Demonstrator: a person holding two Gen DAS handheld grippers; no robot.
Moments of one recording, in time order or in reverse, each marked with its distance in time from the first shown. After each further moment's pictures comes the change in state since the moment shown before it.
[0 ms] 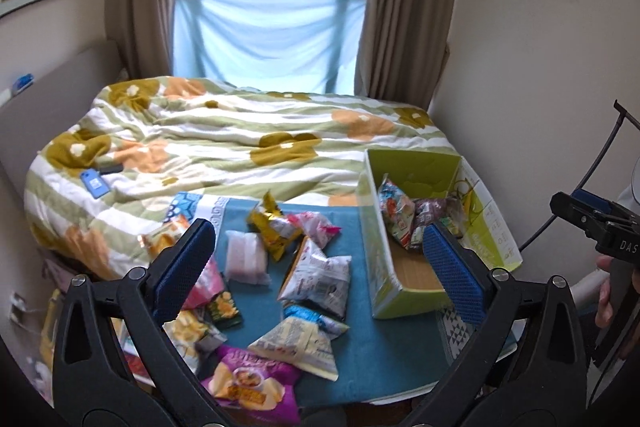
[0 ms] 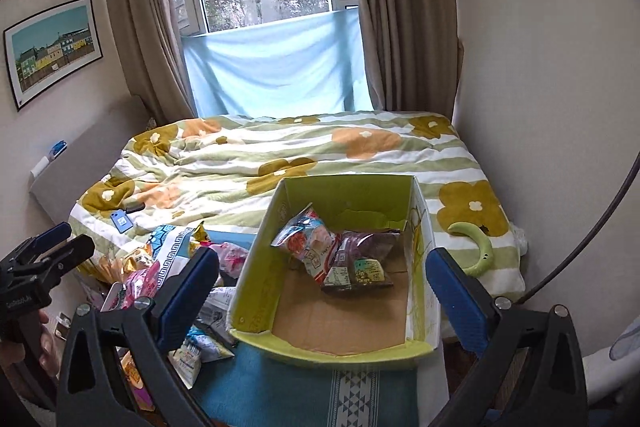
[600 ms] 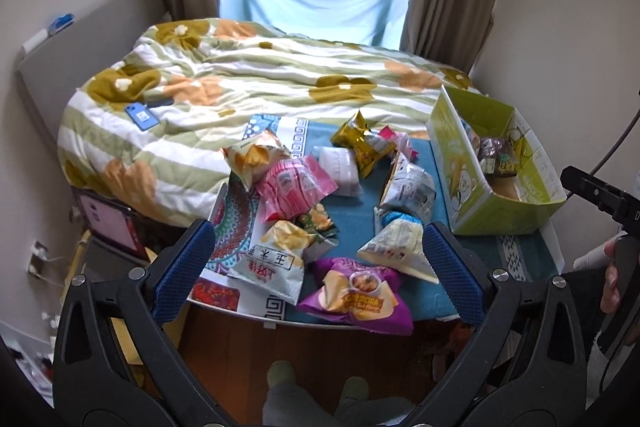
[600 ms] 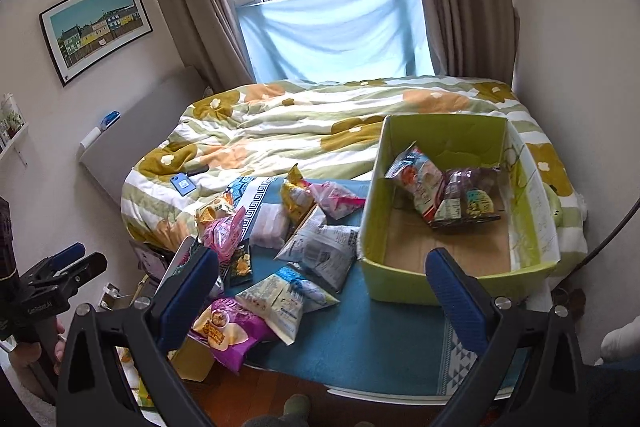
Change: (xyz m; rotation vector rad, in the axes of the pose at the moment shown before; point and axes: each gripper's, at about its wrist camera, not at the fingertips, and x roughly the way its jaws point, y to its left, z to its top) left arm -0.026 0.137 -0.083 -0.078 0.179 0.069; right arm 0.026 0.109 -0.061 0.008 0.121 0.167
